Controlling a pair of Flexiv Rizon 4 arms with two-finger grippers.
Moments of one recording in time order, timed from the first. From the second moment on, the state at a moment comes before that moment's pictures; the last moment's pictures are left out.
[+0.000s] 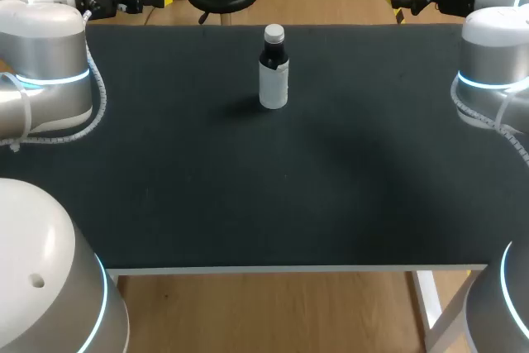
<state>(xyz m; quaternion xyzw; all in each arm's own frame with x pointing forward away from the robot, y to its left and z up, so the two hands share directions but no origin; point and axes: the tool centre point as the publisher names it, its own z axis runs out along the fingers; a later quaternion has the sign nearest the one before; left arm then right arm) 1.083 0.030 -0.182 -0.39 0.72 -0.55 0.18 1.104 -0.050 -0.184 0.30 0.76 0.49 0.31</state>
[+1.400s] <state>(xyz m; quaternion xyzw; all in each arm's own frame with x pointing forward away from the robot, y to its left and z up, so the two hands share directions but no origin) 1.079 0.014 -0.173 -0.35 0.73 -0.56 0.18 1.104 -0.050 -0.184 0.30 0.76 0.49 0.31</state>
